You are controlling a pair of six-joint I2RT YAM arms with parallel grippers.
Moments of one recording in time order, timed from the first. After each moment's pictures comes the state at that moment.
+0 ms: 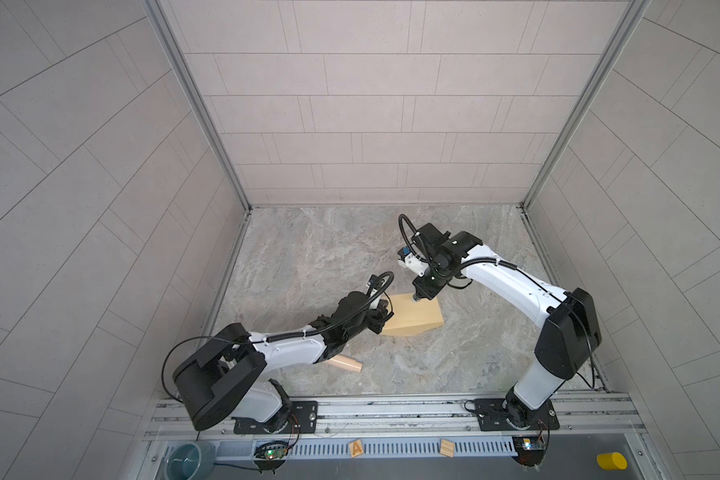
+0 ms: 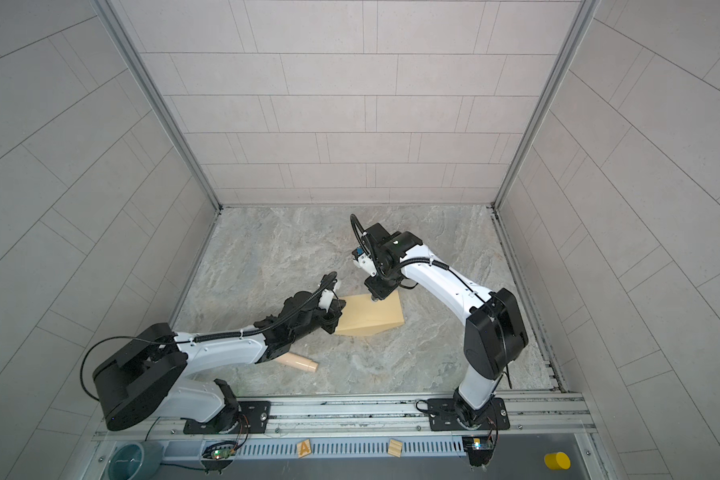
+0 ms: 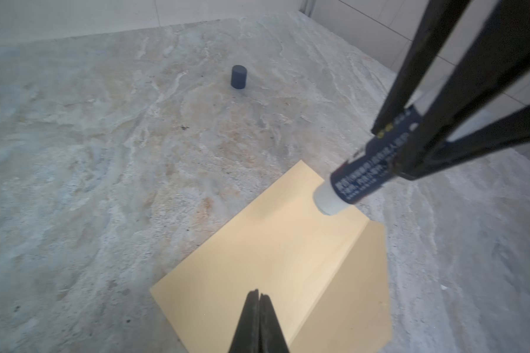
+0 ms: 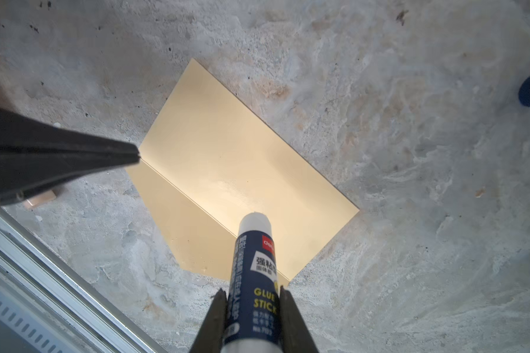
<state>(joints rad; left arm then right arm) -0.82 1.40 0.49 0.42 -0.05 -0.26 0.59 1.72 1.51 -1.14 -0.09 -0.17</state>
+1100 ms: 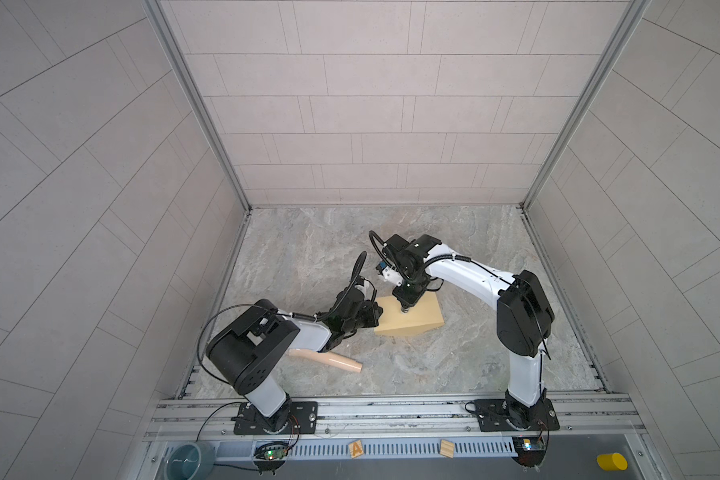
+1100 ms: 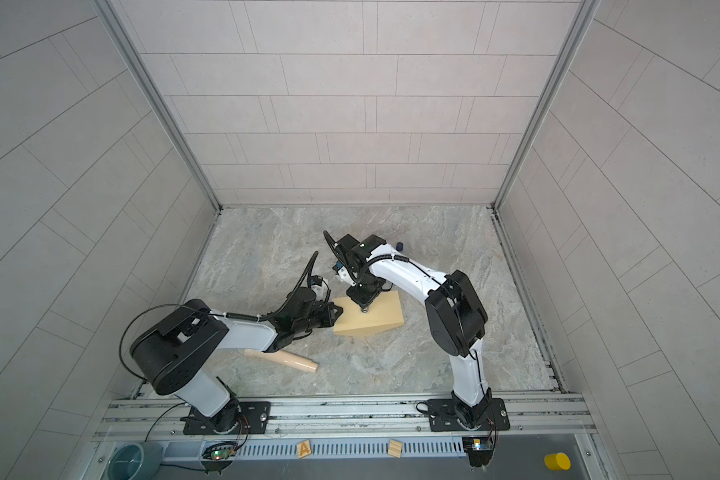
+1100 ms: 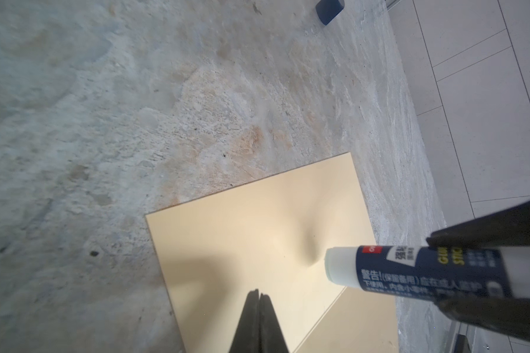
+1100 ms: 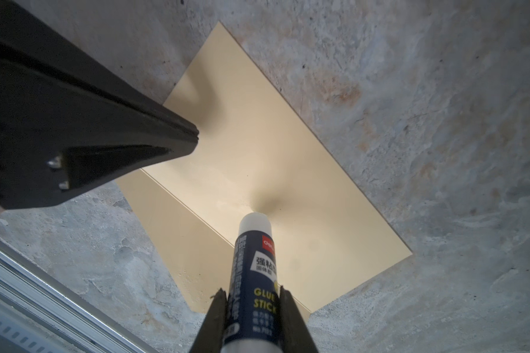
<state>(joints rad) -0.69 1.64 0.49 0.52 0.16 -0.74 0.69 1.95 1.65 -1.19 -0.05 -0.16</state>
